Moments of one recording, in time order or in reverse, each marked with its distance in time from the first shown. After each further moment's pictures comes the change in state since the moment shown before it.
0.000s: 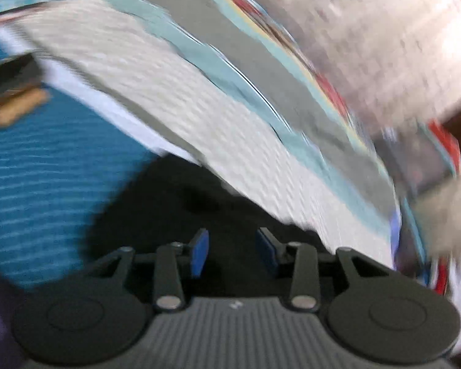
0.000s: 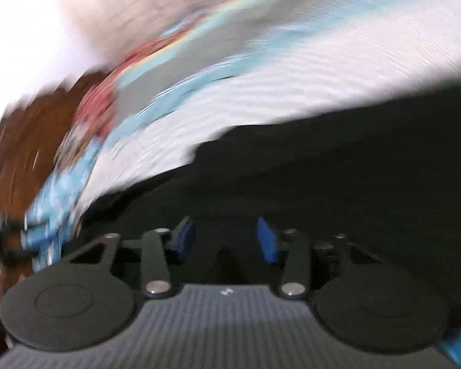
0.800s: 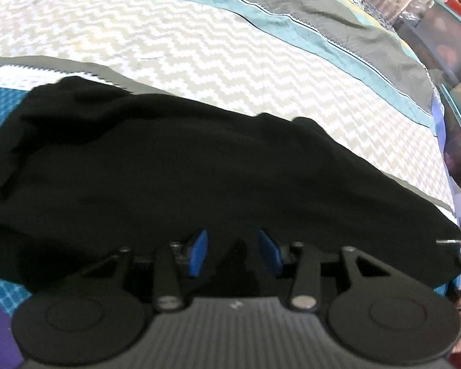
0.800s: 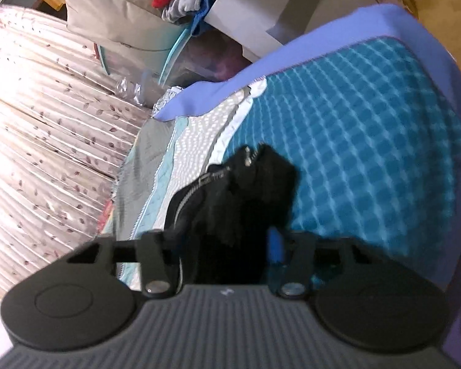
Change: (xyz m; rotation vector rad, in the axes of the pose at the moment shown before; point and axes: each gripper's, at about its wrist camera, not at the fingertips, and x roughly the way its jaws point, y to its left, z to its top) left arm 0.116 -0.093 -0.043 0.202 0.303 0.202; right arm -0.181 -0.210 0.034 0.623 -0.740 -0.268
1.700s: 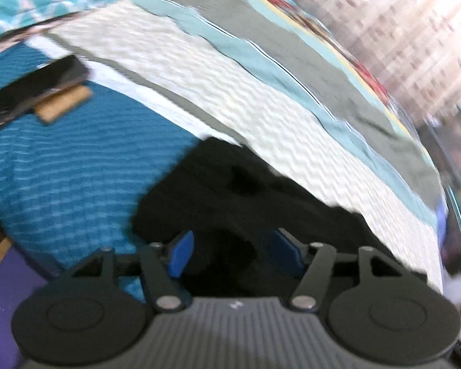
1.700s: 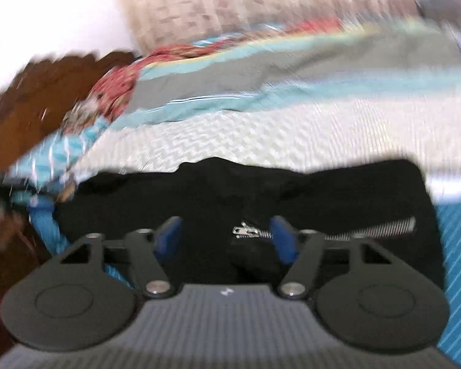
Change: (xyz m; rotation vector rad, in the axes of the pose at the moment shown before) left arm -0.118 0.140 -0.043 -0.282 -0.305 0.021; right arm -0.051 0.172 -0.138 -0.915 0.633 0.369
